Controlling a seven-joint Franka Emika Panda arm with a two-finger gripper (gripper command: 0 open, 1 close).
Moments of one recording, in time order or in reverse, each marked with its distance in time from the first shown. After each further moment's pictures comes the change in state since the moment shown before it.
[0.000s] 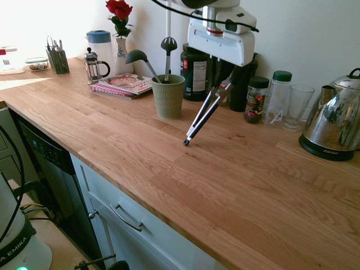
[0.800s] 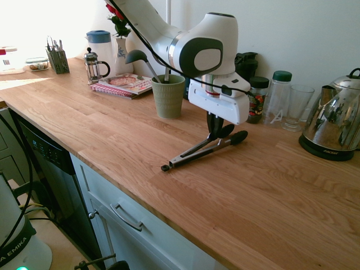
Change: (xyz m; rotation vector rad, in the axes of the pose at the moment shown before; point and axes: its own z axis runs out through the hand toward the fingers) arm 0.007 0.070 0.165 -0.186 -0.002 0.042
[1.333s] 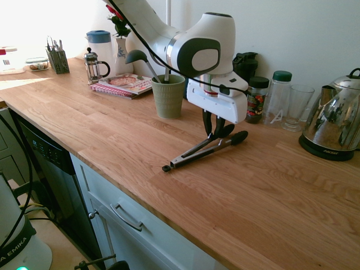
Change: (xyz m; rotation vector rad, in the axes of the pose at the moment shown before) arm -0.003 -0.001 0.001 0.010 0.008 -0.001
